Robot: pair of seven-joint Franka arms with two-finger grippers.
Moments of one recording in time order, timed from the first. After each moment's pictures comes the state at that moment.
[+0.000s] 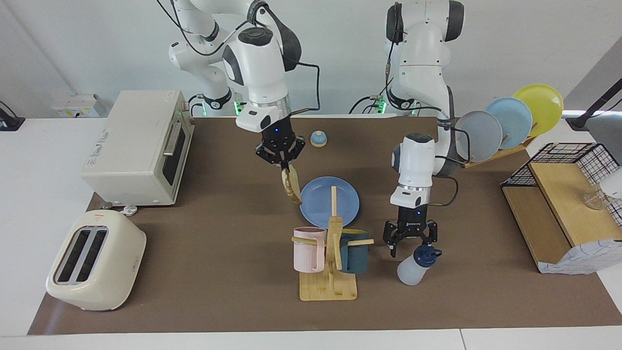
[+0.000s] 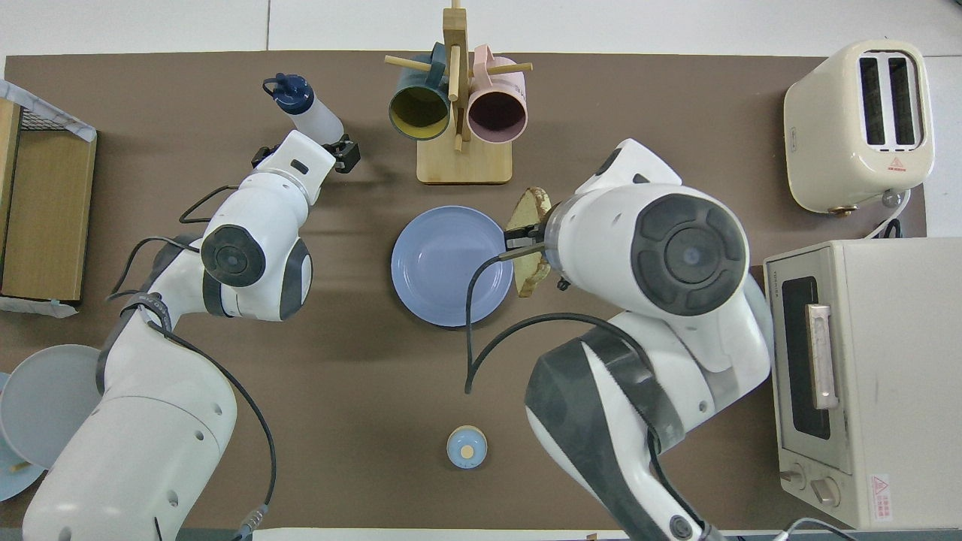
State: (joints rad) left arm -0.65 0.55 0.35 -1.96 -0.15 3.21 -0.24; right arm 0.50 0.10 0.04 -1.84 -0.02 2.24 0.41
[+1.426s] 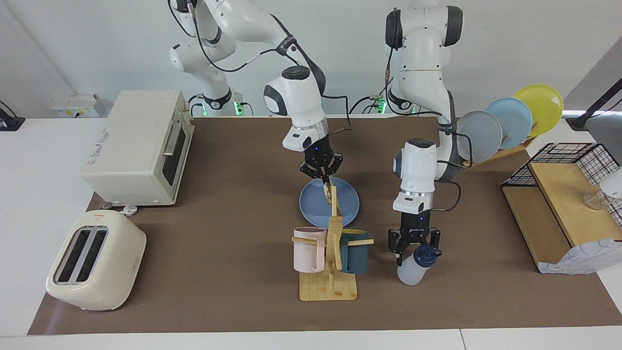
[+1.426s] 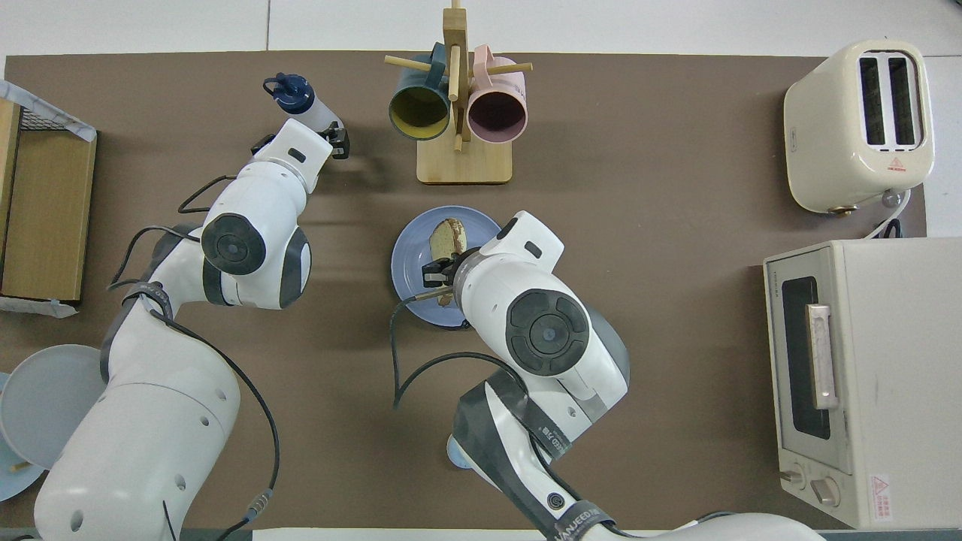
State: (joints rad) left arm -0.63 0.59 0.36 -1.91 -0.15 3.21 -0.26; right arm 0.62 0.24 0.03 -1.96 -0.02 2.60 0.57
